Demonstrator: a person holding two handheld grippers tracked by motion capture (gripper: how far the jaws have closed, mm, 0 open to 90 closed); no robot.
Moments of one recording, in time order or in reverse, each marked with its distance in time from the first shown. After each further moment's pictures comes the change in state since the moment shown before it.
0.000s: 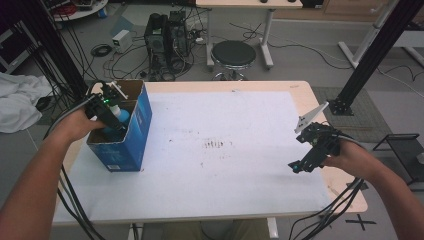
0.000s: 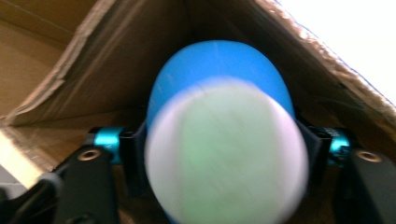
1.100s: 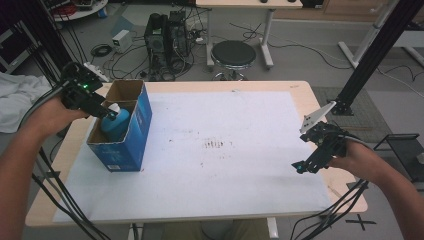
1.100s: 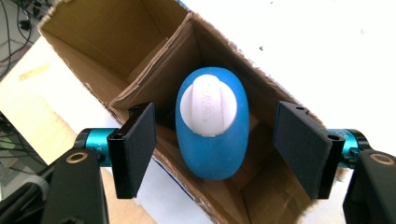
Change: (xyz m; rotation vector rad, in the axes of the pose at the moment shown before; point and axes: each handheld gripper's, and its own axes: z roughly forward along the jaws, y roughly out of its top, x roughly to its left) left arm -0.006 -0.010 -0.077 -0.168 0.042 -0.010; right arm 0.007 -0.003 -0.014 -0.020 -0.018 0.000
